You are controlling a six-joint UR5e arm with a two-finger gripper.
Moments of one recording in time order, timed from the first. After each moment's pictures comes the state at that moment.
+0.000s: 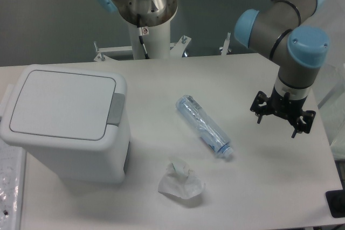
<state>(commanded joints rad) 2.75 -2.04 -1.44 -1.08 1.49 1.28</state>
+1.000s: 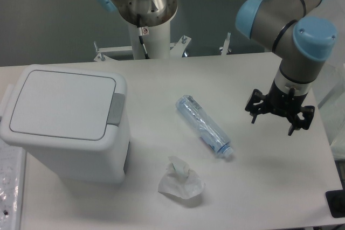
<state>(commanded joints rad) 2.73 -1.97 -1.36 -1.23 1.36 0.93</state>
